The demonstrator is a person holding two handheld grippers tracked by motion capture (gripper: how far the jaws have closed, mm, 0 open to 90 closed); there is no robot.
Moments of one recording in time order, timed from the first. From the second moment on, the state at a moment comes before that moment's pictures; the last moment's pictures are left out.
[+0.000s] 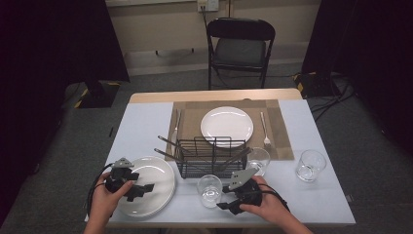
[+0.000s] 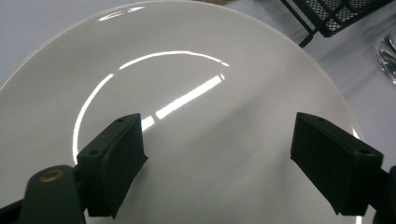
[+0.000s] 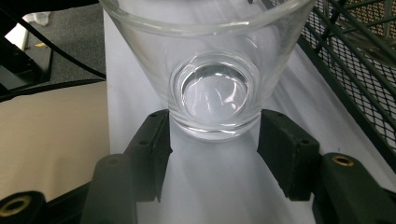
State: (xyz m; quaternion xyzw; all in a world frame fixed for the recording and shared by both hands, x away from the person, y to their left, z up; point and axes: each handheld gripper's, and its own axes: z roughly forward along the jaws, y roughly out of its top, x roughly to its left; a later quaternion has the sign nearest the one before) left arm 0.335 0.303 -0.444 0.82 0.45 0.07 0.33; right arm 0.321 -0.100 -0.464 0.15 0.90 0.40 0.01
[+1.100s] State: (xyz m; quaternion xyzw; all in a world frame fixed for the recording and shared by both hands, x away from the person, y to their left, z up) left arm 0.335 0.304 -0.443 0.82 0.45 0.07 0.34; right arm 0.322 -0.092 -0.464 0.15 0.90 0.41 0.01
